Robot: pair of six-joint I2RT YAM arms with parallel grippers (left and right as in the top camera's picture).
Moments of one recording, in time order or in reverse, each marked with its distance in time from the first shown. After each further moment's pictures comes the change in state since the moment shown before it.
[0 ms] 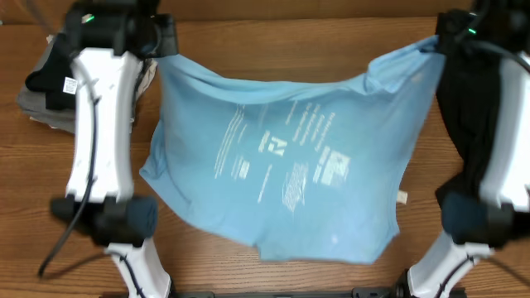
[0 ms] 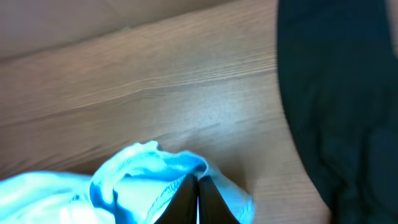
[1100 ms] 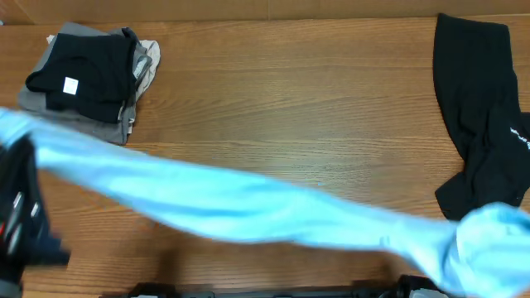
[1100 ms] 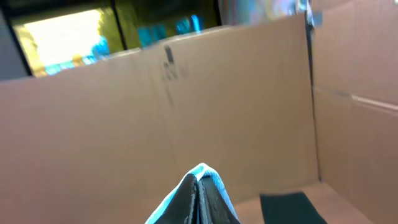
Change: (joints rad) left arm 0.000 -0.947 0.119 -0.180 0.072 0.001; right arm -0.034 -0.927 0.484 -0.240 0.057 0.120
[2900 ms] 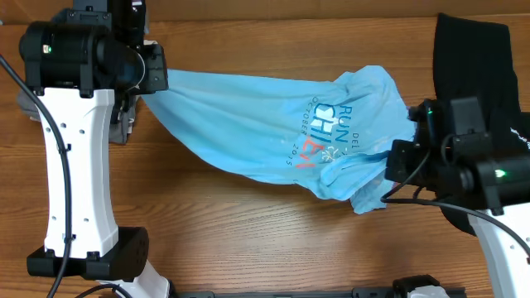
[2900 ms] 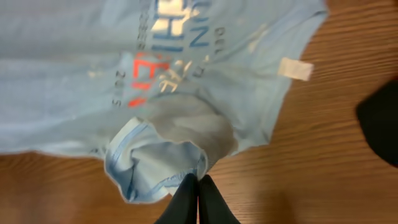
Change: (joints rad) left arm 0.000 0.701 -0.096 -0.193 0.010 -0.026; right arm 0.294 0.089 -1.508 0.280 -0.070 0.101
